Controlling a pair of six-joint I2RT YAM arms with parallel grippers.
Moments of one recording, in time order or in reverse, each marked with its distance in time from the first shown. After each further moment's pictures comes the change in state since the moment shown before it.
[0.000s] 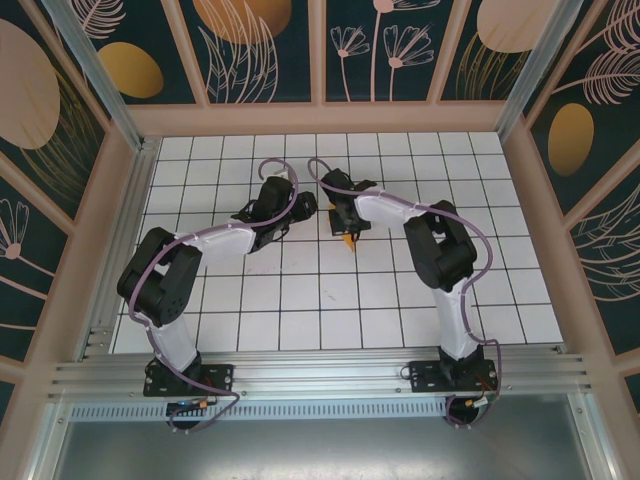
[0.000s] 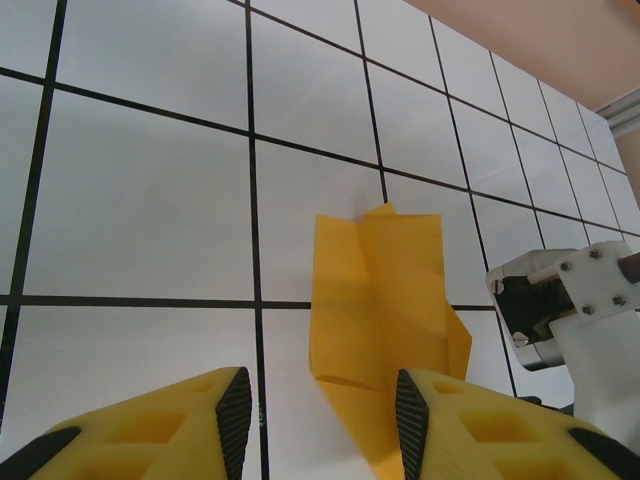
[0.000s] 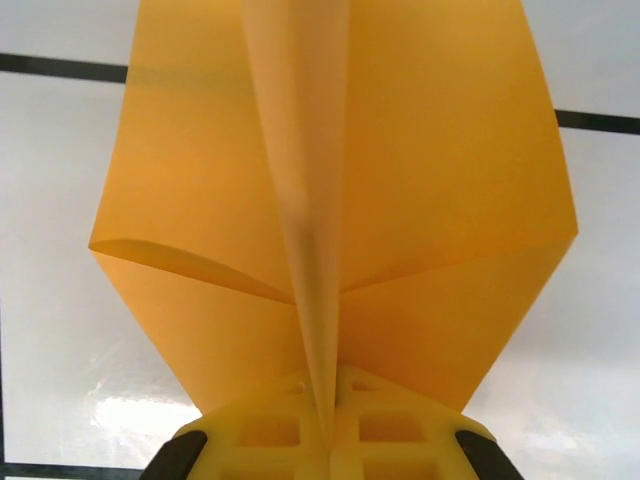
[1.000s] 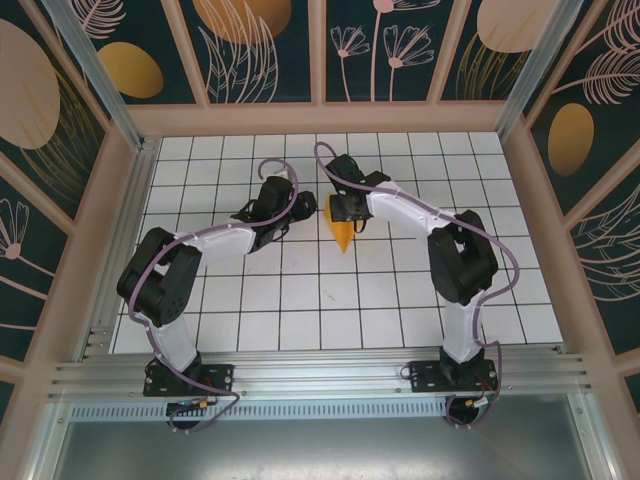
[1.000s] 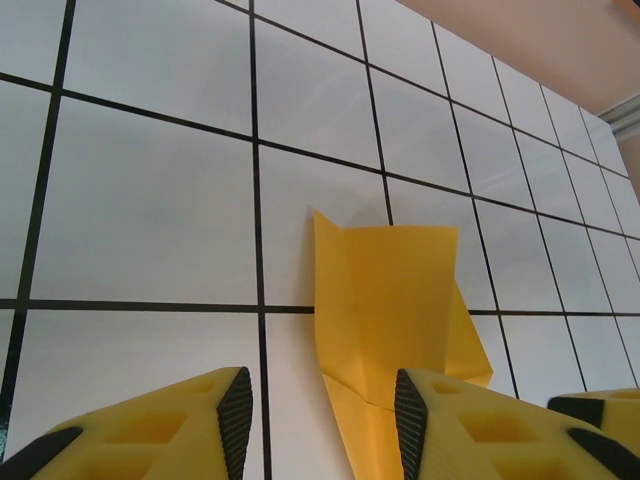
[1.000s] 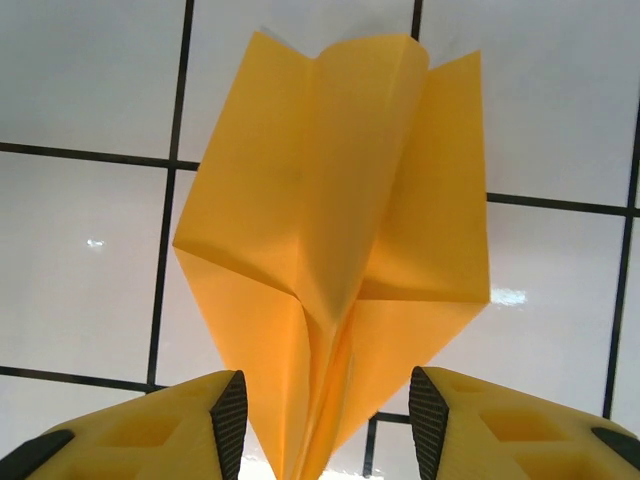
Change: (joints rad) left arm 0.000 -0.002 0.002 -0.003 -0.014 0.004; right arm -0.003 -0.185 -0.021 0.005 0.003 -0.017
